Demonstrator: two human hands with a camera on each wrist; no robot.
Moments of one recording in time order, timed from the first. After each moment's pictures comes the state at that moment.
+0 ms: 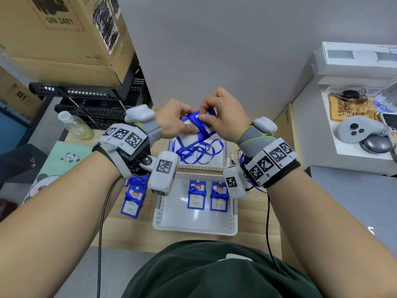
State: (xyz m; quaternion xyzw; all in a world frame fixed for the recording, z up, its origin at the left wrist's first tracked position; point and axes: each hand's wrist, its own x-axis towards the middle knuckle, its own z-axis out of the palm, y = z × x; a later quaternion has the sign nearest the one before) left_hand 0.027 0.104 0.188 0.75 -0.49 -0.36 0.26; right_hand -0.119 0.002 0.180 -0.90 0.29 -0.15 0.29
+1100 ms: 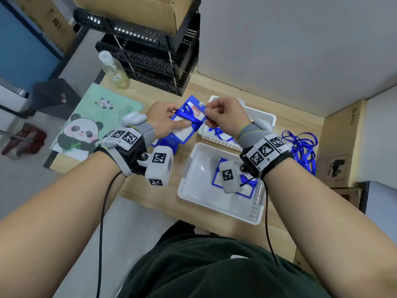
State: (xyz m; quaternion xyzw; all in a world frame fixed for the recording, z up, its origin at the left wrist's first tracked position) left_hand 0.102 0.225 0.085 0.79 -0.26 -0.37 0.41; right_hand -0.025 0.071 0.086 -0.72 0.35 -0.03 0.60
